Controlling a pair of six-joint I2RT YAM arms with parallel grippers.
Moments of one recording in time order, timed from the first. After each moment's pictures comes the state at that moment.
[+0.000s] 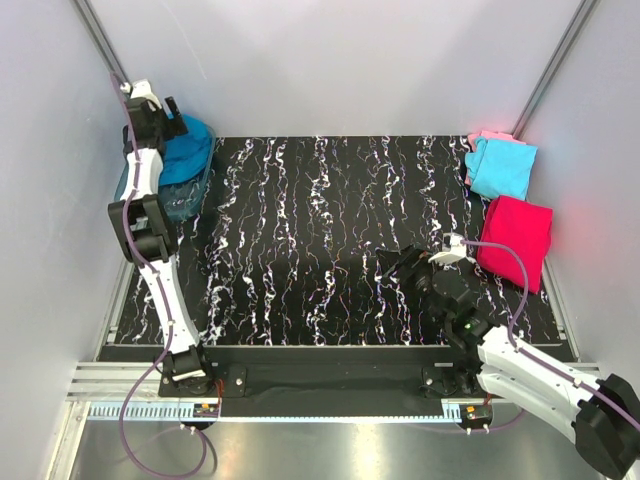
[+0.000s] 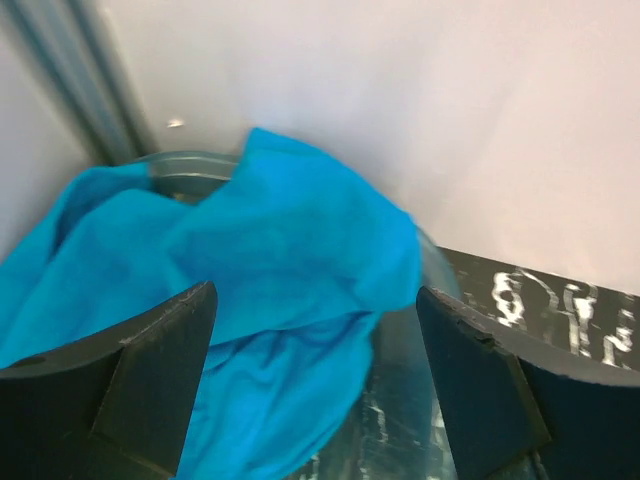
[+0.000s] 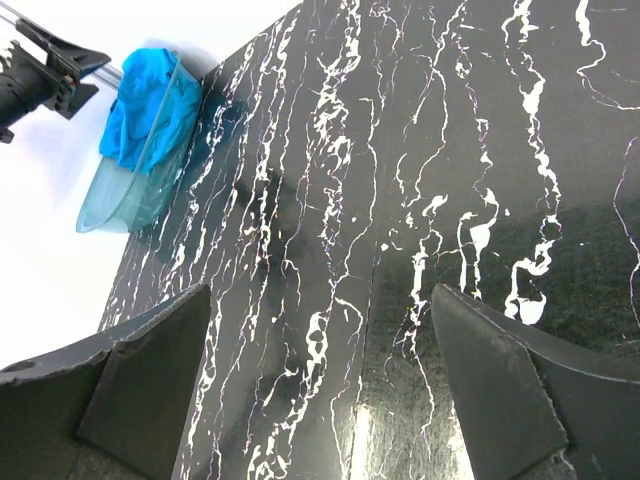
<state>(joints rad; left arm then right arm) 0.27 2.42 2.22 -0.12 0.14 -0.15 0.69 0.74 0.23 0.37 0.35 0.79</state>
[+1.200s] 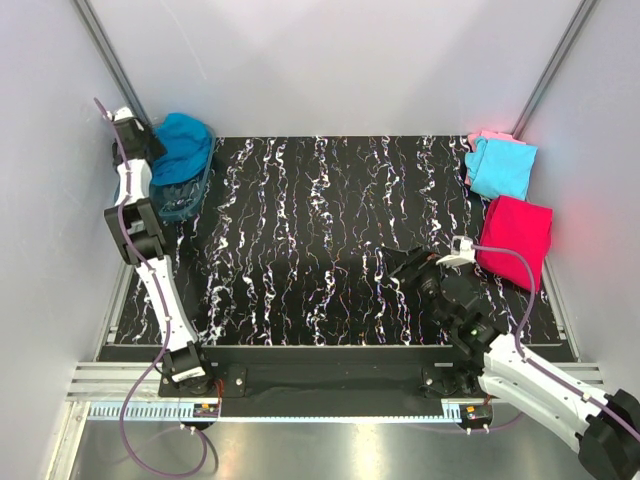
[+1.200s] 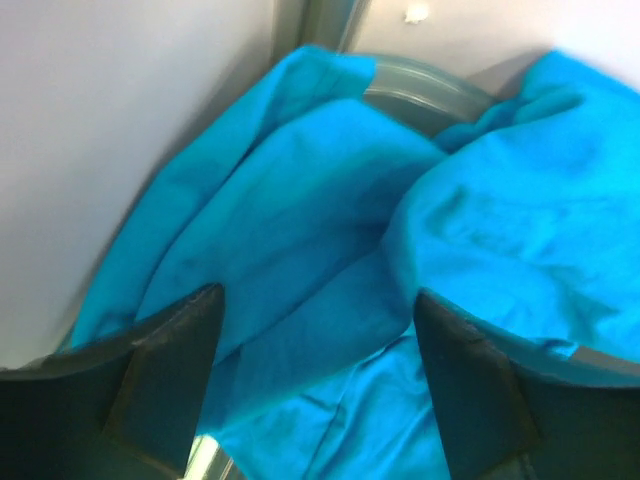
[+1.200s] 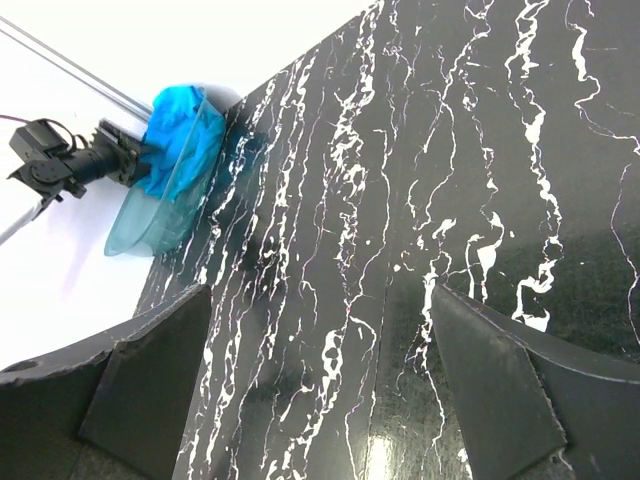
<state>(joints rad) 0.37 2.62 2.38 -0.24 0.01 -0.24 0.69 0.64 0.21 0.37 0.38 0.79</state>
